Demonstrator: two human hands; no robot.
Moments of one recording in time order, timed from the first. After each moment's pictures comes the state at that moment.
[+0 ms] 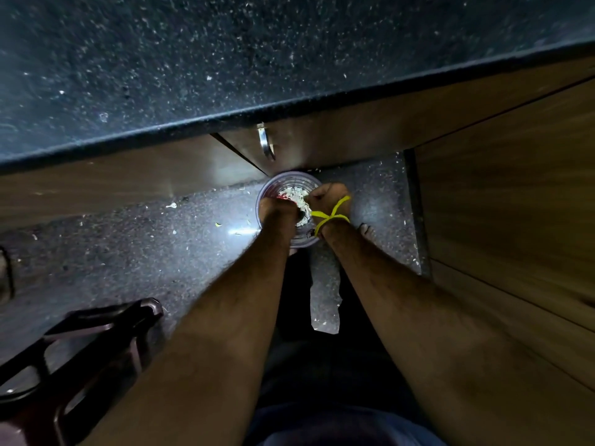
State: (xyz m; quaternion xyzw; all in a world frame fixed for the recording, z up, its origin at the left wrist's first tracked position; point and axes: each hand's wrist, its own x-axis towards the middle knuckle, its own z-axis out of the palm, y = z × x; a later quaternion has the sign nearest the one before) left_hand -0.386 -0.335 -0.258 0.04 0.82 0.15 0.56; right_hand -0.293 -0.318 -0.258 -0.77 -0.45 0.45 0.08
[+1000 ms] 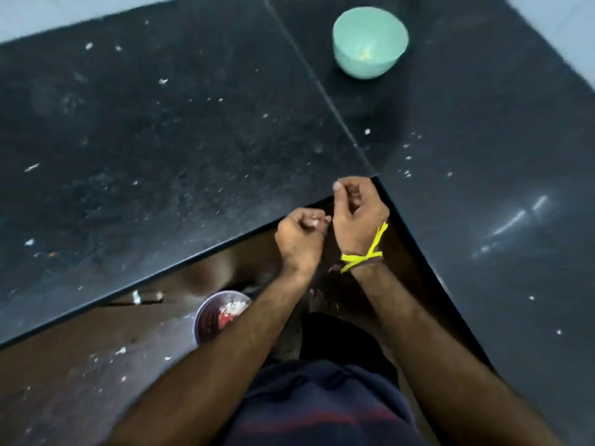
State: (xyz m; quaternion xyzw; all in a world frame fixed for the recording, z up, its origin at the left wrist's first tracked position) left_hand -0.109 -0.220 -0.004 0.39 0.64 0.41 0.51; right_hand -0.022 -0.210 0.029 -0.68 -0.45 0.16 0.55
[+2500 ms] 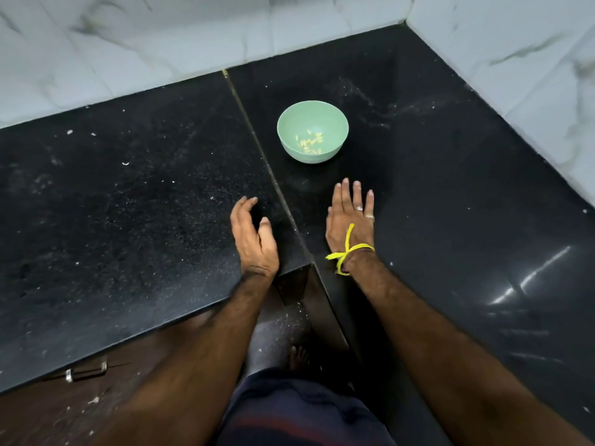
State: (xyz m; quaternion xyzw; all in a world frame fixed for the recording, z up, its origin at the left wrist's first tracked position) left_hand -0.030 -0.078 0.000 0.53 0.62 0.53 0.23; right_hand 0.152 -0.051 -0.008 -0.73 -0.68 -0.02 0.06
